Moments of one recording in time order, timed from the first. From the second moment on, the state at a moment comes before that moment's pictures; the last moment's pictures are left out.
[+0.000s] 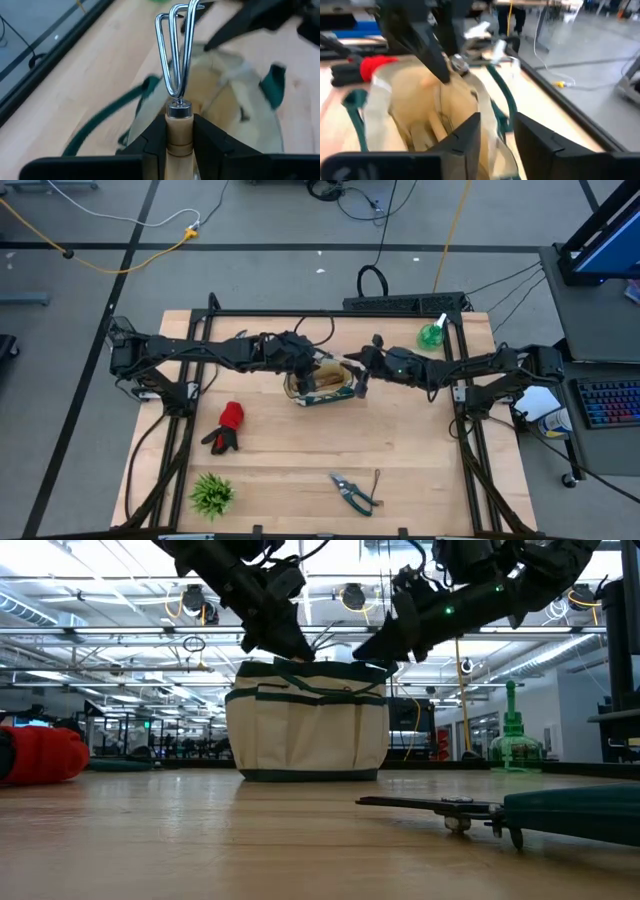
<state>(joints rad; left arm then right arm) 0.17 1.54 1.11 -0.25 -0.11 -0.16 -0.15 1.39 0.62 0.51 0.20 -0.01</state>
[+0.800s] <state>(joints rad) 0.13 1.58 1.11 -0.33 -0.05 -0.02 -0.16 1.39 0.62 0.42 0.21 -0.03</state>
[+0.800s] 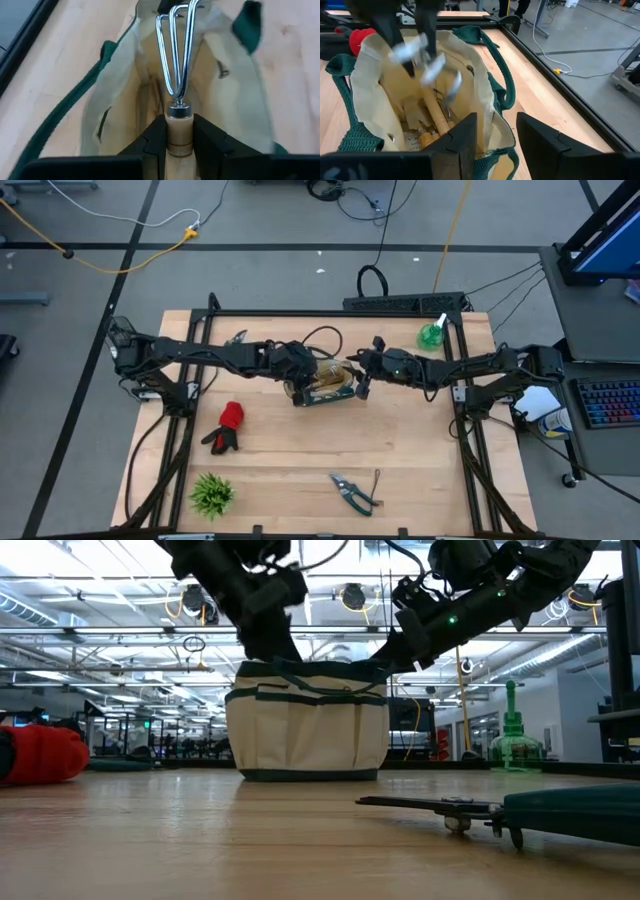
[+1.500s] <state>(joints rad) 0.22 1.69 1.11 -0.35 -0.01 0.05 -0.16 1.39 0.62 0.42 0.21 -0.04</state>
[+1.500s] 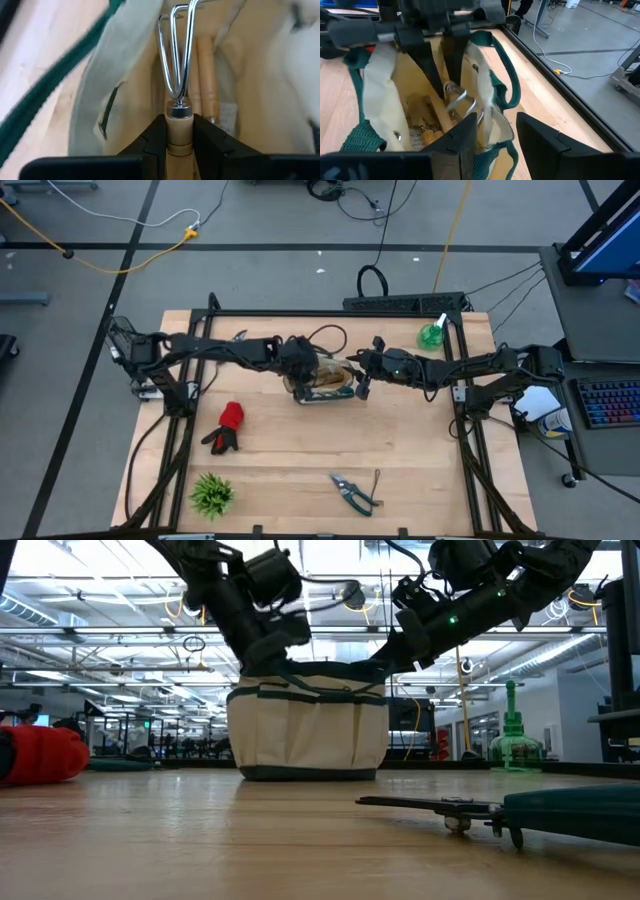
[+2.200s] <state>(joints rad) 0.25 1.77 1.11 -0.34 -0.01 0.04 -0.16 1.39 0.62 0.42 0.21 -0.04</state>
